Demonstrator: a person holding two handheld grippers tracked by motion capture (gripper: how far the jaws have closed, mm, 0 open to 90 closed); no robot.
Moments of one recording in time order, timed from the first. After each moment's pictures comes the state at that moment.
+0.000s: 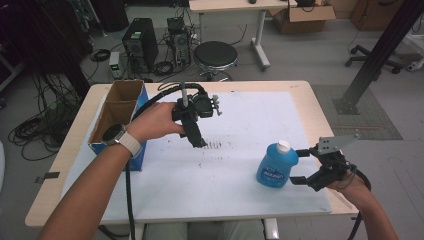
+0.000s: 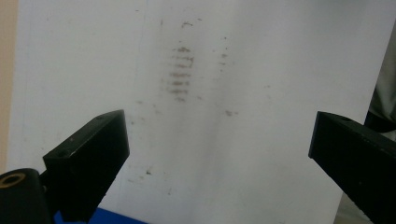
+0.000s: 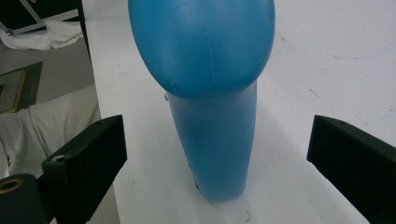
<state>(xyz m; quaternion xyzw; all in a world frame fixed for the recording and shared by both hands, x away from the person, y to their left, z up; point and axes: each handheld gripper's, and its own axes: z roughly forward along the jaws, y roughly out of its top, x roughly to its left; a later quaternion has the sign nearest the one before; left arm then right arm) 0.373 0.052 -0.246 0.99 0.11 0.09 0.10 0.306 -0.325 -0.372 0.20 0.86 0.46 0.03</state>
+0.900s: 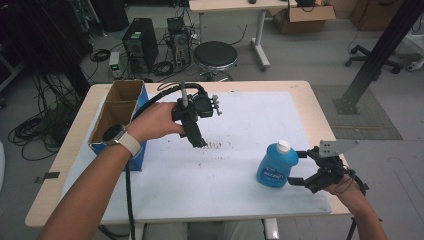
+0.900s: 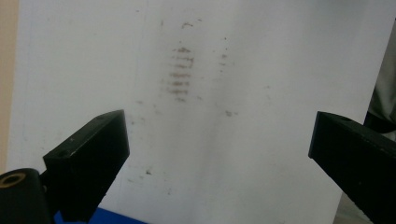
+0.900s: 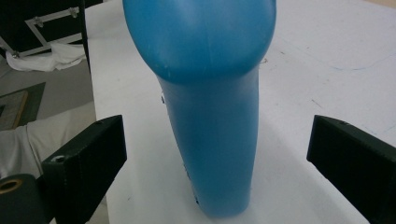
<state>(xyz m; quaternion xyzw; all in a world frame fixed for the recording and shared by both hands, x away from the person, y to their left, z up) 0.373 0.052 -0.245 0.99 0.11 0.09 0.10 0.304 -0.326 -0.389 0.21 0.84 0.51 0.04</state>
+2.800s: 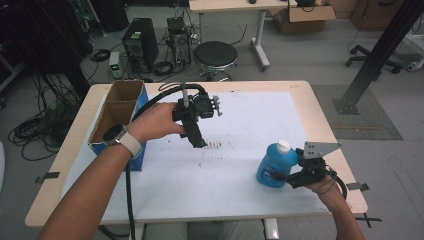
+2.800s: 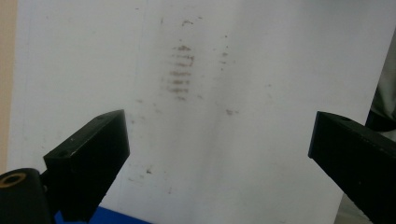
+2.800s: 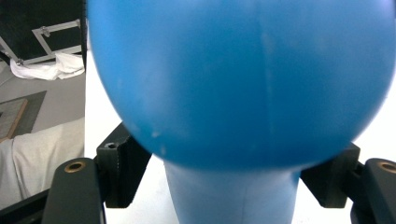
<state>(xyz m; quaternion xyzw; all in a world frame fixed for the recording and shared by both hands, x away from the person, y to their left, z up) 0.373 0.051 -0.247 0.99 0.11 0.09 0.10 0.313 -0.294 -0.407 0.18 0.82 0.54 0.05</state>
